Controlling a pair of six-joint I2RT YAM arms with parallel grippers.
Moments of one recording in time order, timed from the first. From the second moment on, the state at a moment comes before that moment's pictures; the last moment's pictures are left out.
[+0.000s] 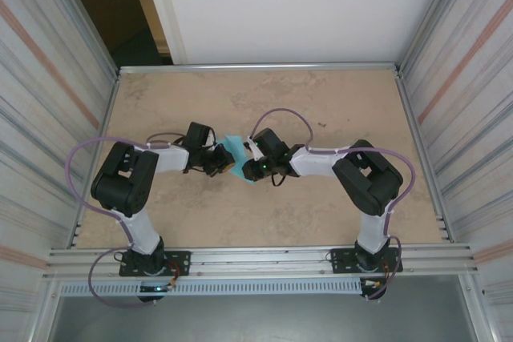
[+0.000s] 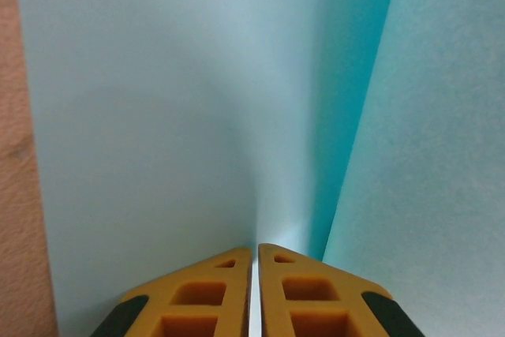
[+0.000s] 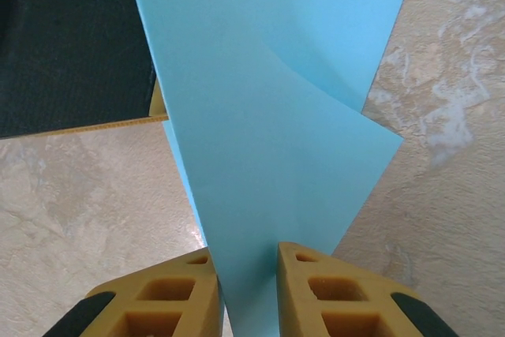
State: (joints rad) left arm -0.37 1.77 0.81 -0.03 0.52 -0.92; right arm 0.79 1.87 1.03 -0.09 -0.23 0.37
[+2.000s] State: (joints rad) left arm -0.33 1.57 0.72 -0.11 0.47 -0.87; right arm 0.71 2.01 1.12 -0.07 -0.61 0.47
